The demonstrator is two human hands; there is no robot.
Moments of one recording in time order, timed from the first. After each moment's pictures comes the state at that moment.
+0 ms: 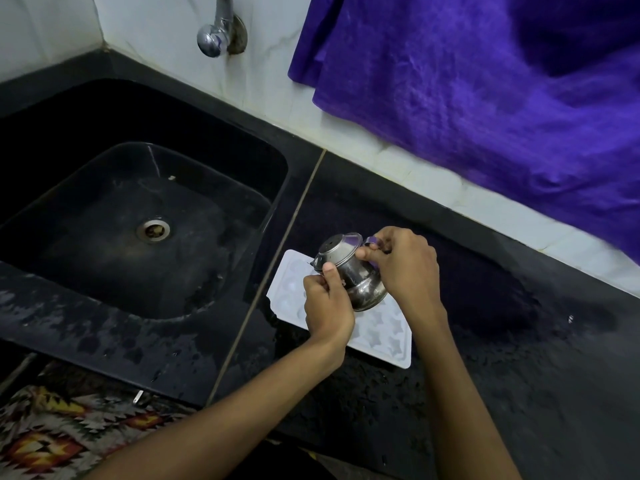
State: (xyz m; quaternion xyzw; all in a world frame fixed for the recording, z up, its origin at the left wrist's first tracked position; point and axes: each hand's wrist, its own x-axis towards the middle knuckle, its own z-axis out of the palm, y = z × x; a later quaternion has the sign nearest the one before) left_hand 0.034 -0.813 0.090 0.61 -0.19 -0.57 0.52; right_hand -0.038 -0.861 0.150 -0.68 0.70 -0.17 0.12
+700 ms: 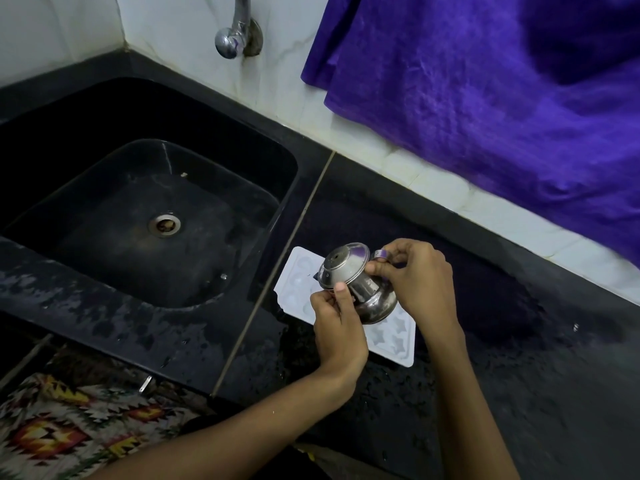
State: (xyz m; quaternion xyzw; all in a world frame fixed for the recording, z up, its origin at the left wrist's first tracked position) left_hand 0.026 -0.776 0.093 0.59 -0.19 -0.56 0.55; right_hand -0.046 -0.836 0.157 -0.68 0.68 -0.21 0.17
